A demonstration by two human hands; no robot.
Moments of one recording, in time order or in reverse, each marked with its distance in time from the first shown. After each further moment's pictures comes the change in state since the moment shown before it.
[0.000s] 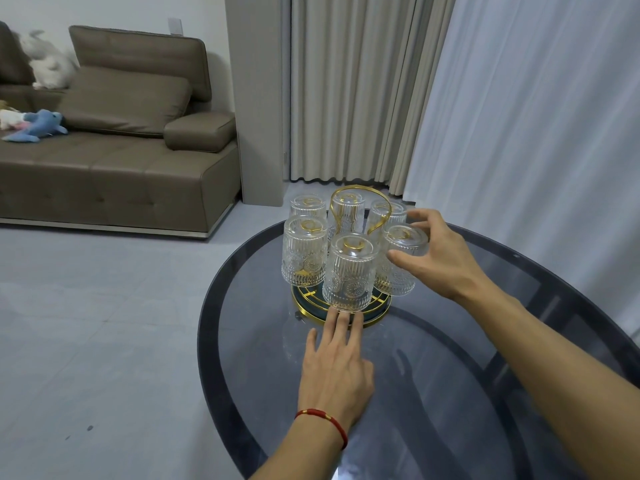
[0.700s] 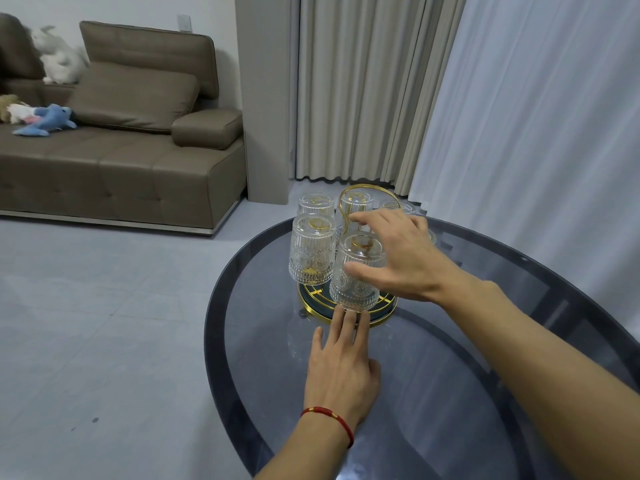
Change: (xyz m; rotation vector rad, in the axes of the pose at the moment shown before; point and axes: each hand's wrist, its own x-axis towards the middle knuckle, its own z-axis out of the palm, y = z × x) left_hand -0.001 0.000 -0.001 -0.039 0.053 0.015; right_hand 0.002 -0.058 0.021 -0.321 -0.148 -0.424
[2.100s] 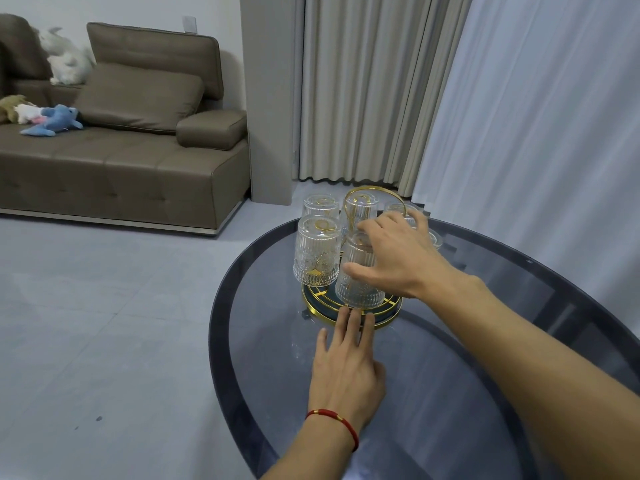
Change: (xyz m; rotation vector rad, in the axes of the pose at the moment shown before) left_hand 0.001 -0.001 0.001 0.021 -0.016 -0.004; right_hand 0.017 -0.010 0.010 -0.280 -0.108 0.127
